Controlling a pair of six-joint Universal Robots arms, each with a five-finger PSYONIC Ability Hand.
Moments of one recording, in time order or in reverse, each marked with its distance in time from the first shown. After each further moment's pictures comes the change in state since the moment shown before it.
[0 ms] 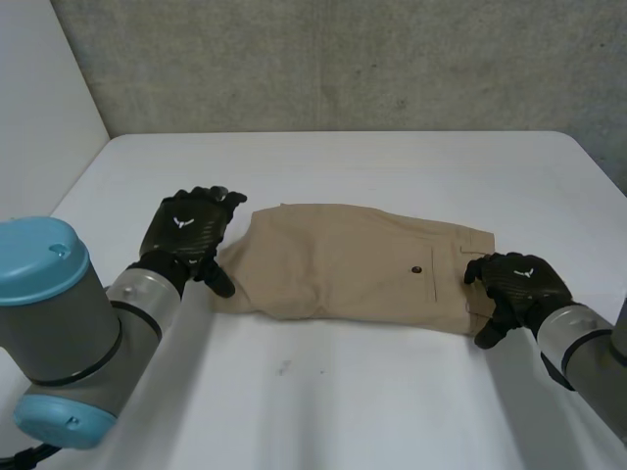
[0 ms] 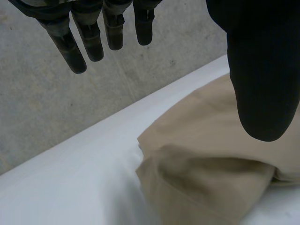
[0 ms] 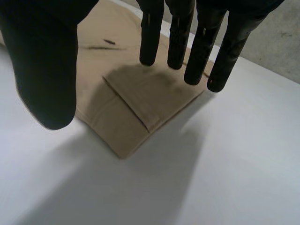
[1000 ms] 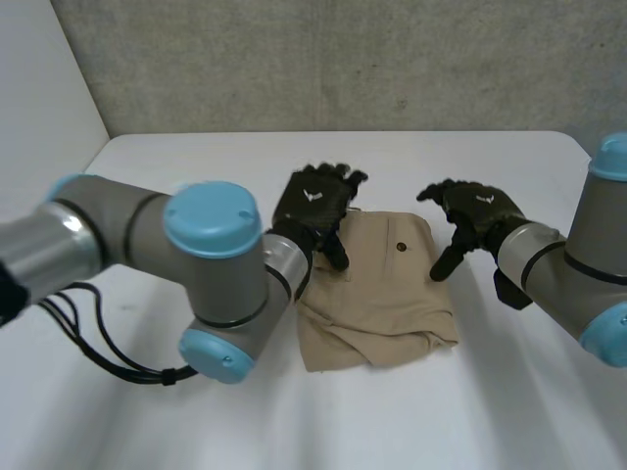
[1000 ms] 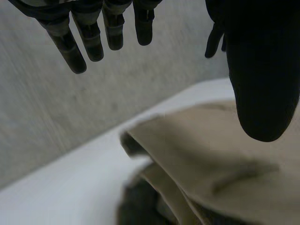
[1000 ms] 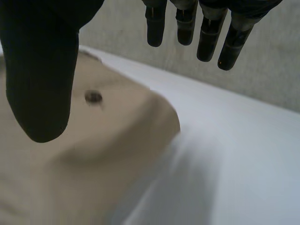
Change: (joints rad) left arm -0.283 -0.459 0.662 -0.154 -0.035 -0.072; right arm 0.132 0.168 -0.474 0.212 -0.006 0.221; left_hand 0.004 0.002 0.001 0.002 0.000; right_hand -0.206 -0.260 -0.263 -0.251 -0.222
